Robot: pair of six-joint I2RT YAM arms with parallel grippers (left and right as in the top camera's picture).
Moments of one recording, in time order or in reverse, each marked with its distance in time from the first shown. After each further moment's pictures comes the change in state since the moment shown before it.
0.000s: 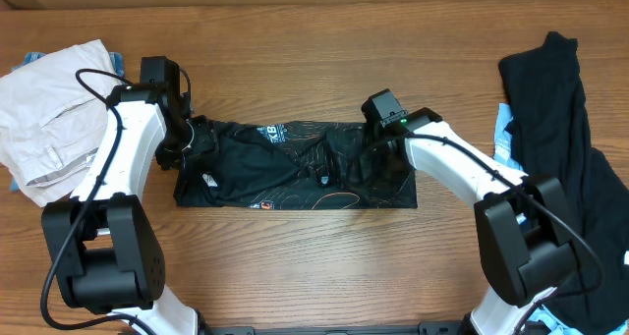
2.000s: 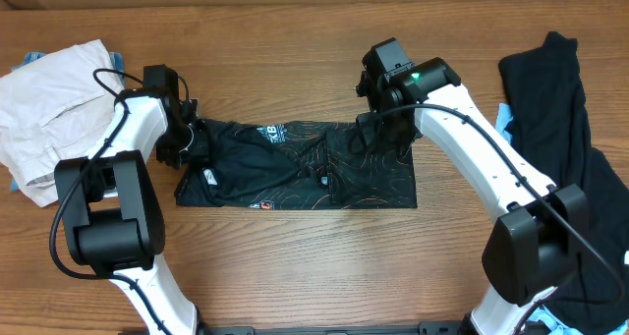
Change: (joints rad) left arm 0.047 0.208 0.011 0.146 0.013 0.243; right arm -0.019 0.000 0.395 -0.336 0.051 -0.160
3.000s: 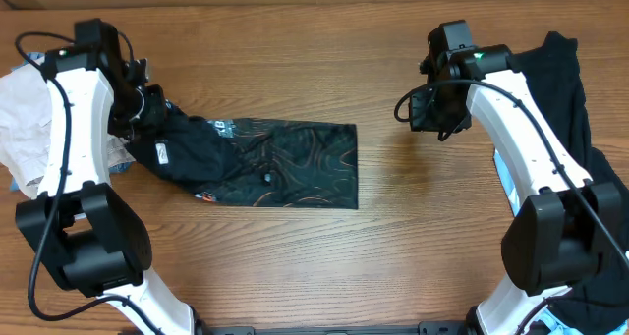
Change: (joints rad) left arm 0.112 -0.095 0.389 -0.403 -0.001 0.017; right arm -0.239 0.000 0.000 0.019 0.030 0.087
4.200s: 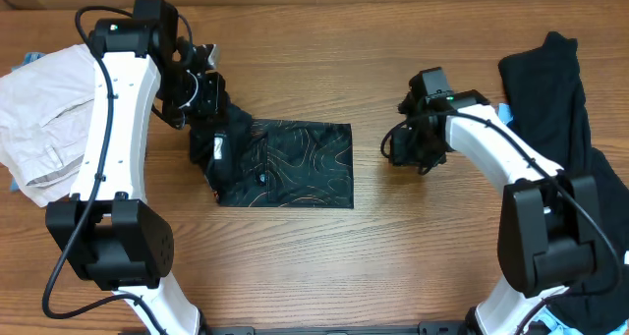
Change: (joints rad) left arm -0.218 -0.005 0.148 -0.201 0.291 -0.008; right arm 0.055 0.000 -0.346 0.304 -0.131 0.007
